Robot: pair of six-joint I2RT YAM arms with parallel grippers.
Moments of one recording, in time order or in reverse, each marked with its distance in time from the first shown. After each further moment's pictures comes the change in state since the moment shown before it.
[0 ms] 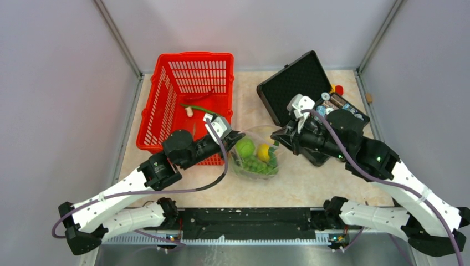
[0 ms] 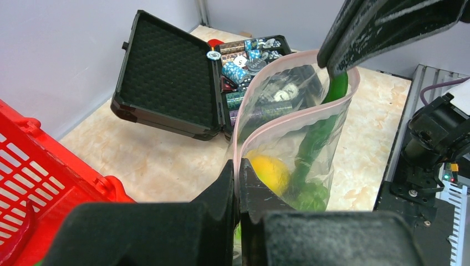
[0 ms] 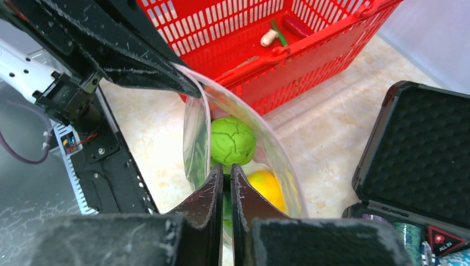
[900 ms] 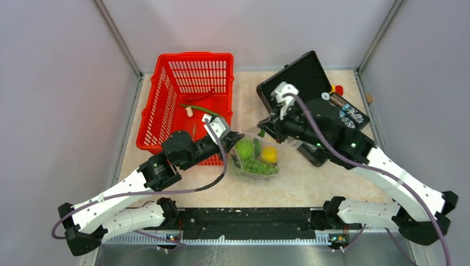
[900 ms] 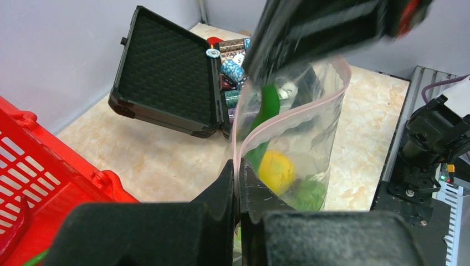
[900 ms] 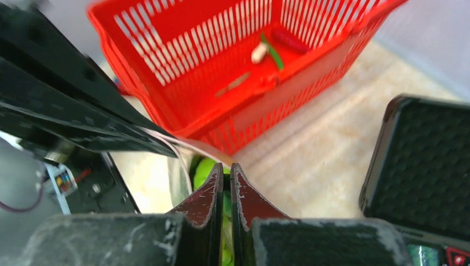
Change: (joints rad) left arm 0.001 -0.013 -0.015 0.005 0.000 -0.017; right arm -0.004 0.114 0.061 0.134 0.069 0.071
